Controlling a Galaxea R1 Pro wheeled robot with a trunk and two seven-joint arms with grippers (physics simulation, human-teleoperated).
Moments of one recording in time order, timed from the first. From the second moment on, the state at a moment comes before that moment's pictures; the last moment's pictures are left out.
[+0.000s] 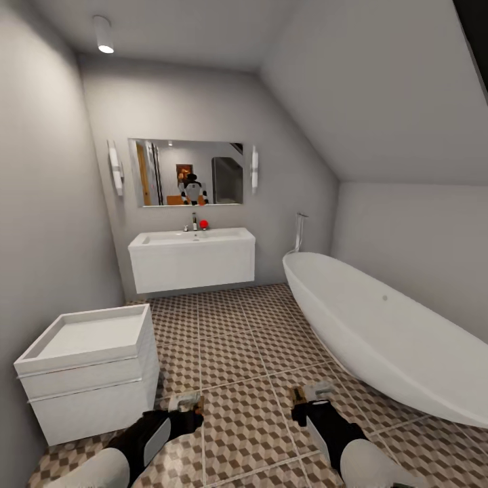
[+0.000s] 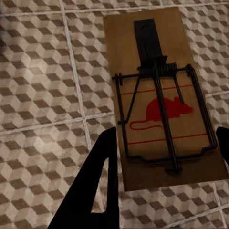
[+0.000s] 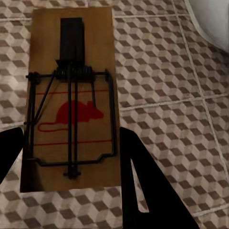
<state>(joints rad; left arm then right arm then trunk) -0.62 -0.03 -0.21 -0.29 0.34 0.30 -0.01 -0.65 0.13 -0.21 -0.28 0.37 0.27 -0.14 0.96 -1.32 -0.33</state>
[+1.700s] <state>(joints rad) -0.64 -0.05 -0.20 -0.33 0.23 0.20 0.00 -0.67 0.14 -0.20 -0.30 0.29 0.25 -0.24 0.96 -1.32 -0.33</state>
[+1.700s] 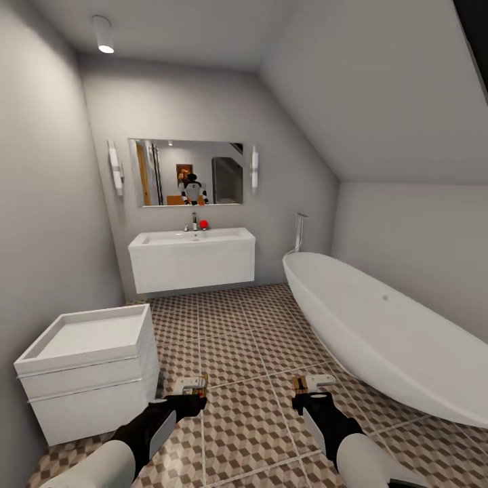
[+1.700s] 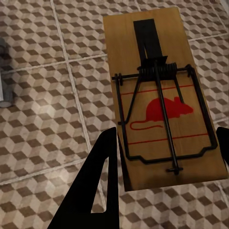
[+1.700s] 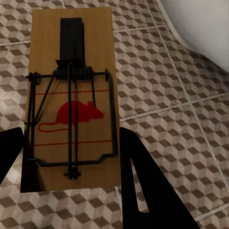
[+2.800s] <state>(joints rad) -0.64 -0.05 -0.20 -0.33 0.22 0.20 0.00 -0.67 0.14 -0.20 -0.30 0.29 0.25 -0.23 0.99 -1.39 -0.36</state>
